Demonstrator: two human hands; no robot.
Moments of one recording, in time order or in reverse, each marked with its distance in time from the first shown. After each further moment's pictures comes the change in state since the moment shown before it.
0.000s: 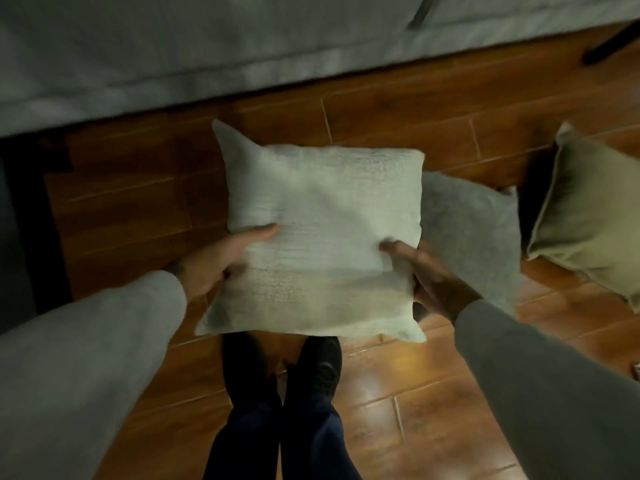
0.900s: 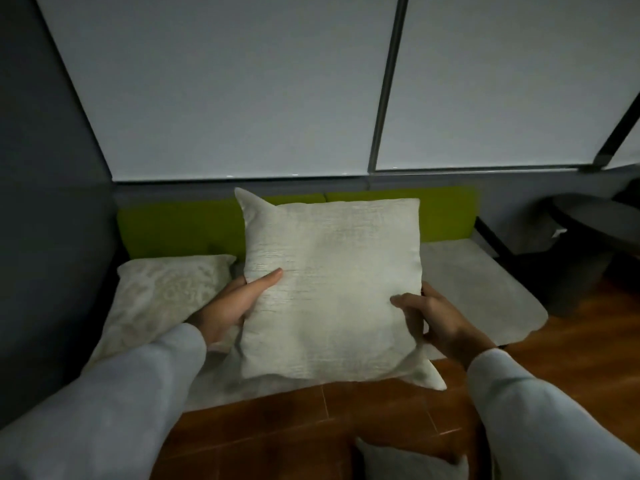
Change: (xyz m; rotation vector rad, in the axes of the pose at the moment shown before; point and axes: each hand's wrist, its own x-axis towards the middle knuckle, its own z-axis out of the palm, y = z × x) left_hand -0.472 0.348 -0.014 -0.078 0.205 0.804; right_hand -0.414 -0.443 0.030 -0.263 0.037 -0.721
